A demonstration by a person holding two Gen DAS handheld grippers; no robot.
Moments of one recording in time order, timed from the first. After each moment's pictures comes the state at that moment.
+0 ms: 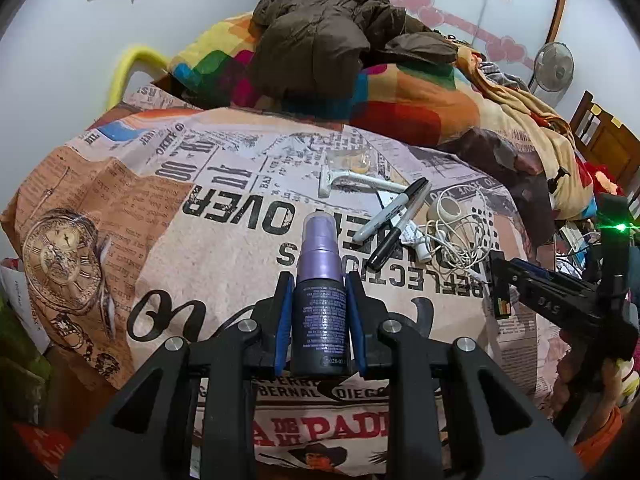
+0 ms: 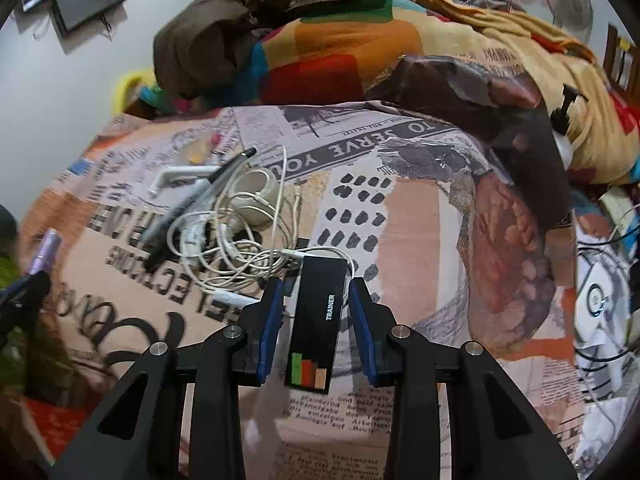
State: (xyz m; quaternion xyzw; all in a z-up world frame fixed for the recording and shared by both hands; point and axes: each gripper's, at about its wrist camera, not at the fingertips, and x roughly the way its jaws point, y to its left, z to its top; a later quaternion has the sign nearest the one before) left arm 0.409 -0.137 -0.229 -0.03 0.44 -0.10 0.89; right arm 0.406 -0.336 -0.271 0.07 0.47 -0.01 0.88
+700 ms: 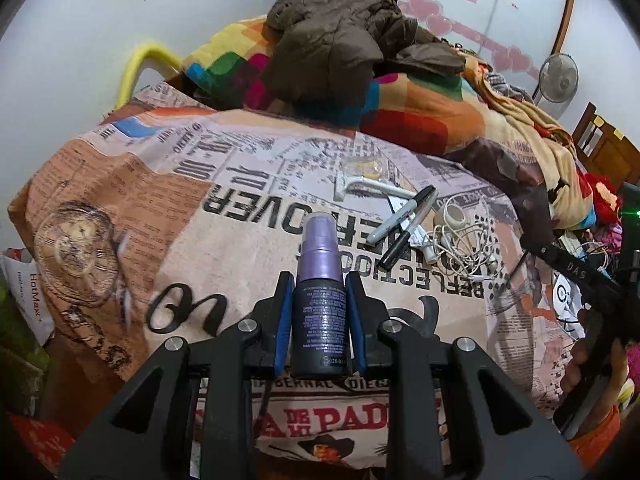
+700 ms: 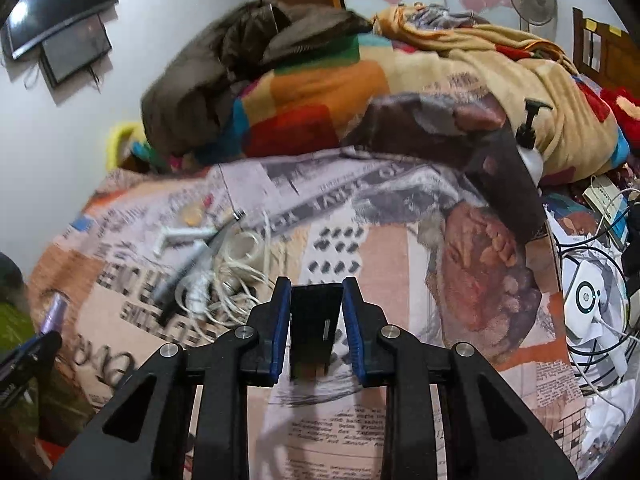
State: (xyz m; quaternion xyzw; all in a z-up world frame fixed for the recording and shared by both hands) left arm 0.394 -0.115 -0.211 -0.04 0.43 -0.09 0.90; right arm 0.393 -0.357 -0.231 0.14 0.40 -0.02 0.91
